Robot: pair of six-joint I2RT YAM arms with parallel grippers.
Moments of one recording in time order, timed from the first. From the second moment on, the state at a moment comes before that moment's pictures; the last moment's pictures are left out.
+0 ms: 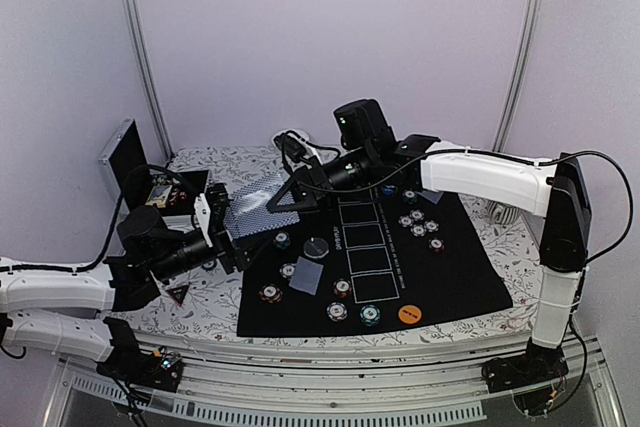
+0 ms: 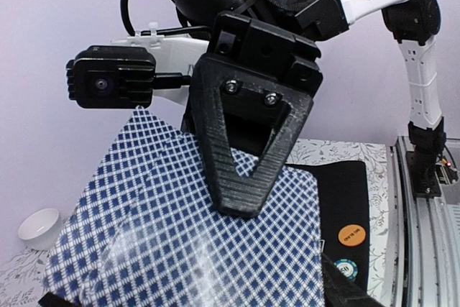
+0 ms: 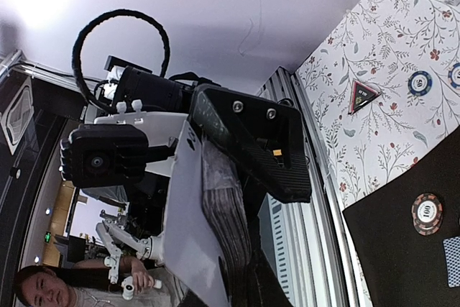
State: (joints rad) left arm -0.87 0.99 0.37 0.71 0.18 0.13; right arm 0.92 1.94 1.70 -0.21 -1.00 0.68
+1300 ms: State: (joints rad) left arm -0.87 1.08 0.32 0.91 0.23 -0.15; right arm 0.94 1.94 1.70 -0.25 -0.91 0.64
